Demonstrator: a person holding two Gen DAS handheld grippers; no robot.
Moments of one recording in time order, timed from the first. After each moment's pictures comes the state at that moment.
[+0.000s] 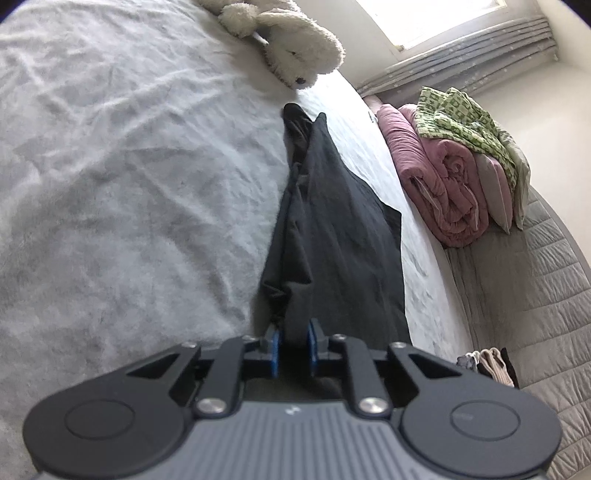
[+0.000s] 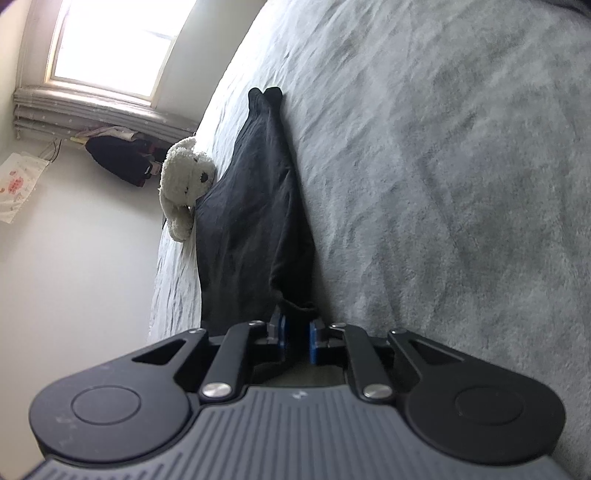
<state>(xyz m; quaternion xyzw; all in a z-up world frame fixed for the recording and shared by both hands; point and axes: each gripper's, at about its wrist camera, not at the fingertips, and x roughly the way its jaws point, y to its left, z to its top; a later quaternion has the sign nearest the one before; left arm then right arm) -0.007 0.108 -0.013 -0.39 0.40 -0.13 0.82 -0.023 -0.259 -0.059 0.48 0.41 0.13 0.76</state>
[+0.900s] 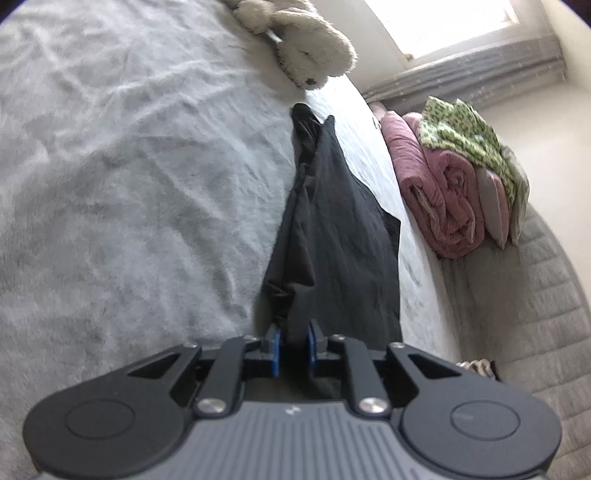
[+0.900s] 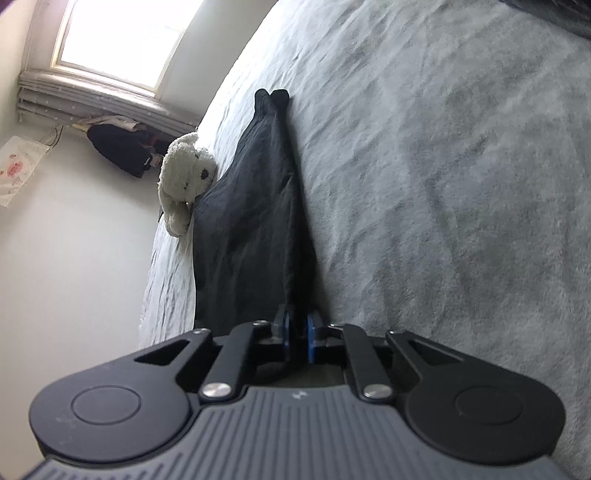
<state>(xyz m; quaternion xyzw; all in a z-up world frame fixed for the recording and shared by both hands) -0.009 0.115 -0.021 -0.43 0.40 -0.12 0.80 -0.017 -0.261 -0.054 0.46 0.41 0.13 0.78</state>
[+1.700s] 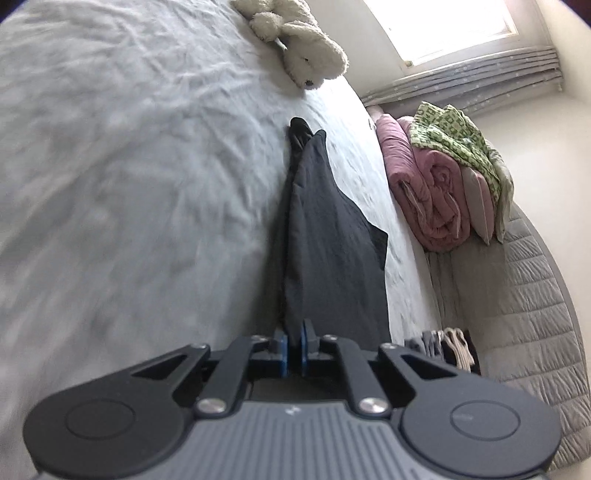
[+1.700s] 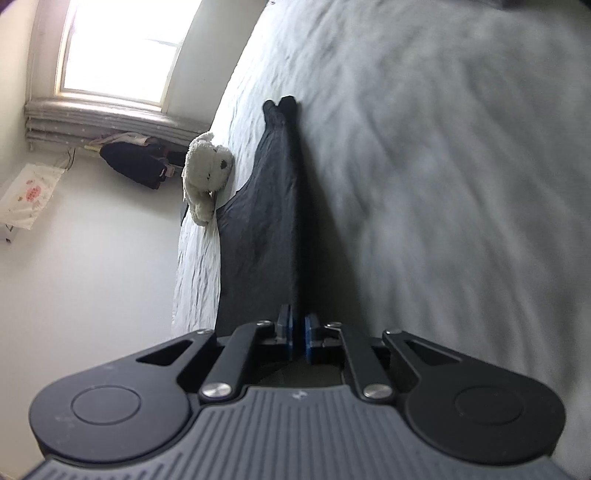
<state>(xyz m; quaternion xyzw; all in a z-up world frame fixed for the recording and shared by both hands) -0.119 0.116 0.004 -0.44 0.40 -0.12 0.80 -0.124 -0.272 -0.041 0.52 0.40 0.13 0.75</state>
